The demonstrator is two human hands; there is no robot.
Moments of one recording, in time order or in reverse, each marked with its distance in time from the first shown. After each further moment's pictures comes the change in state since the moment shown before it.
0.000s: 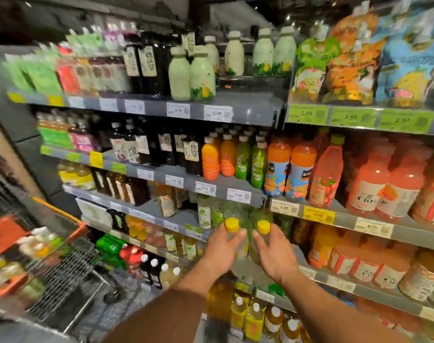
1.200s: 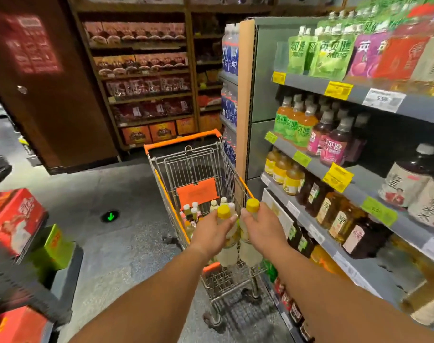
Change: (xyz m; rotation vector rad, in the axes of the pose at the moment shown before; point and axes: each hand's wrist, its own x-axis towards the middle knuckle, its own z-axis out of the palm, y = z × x) left_hand 0.004 -0.300 -0.565 0.042 0.765 -0.466; right_hand 0.050 -0.471 0.517 0.149 -0.694 -0.490
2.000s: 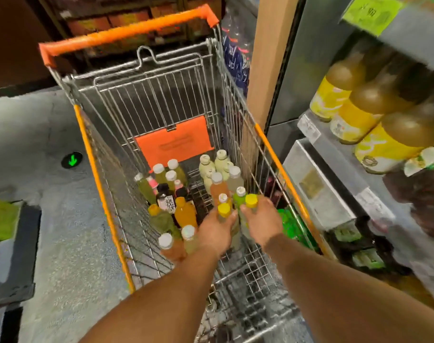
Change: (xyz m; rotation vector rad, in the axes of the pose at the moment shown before) left_hand 0.333 -0.263 0.186 -0.060 -0.059 -0.396; right_hand 0.324 0.256 0.249 -0.137 -0.216 0.306
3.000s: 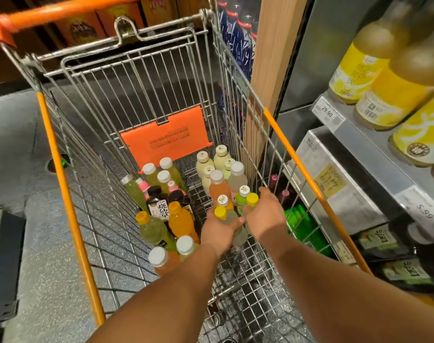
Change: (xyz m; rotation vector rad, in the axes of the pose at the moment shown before) left_hand 0.079 -0.046 0.030 -0.115 -0.043 -0.169; right_hand 0.070 0.028 0.055 -0.099 0.073 0.084
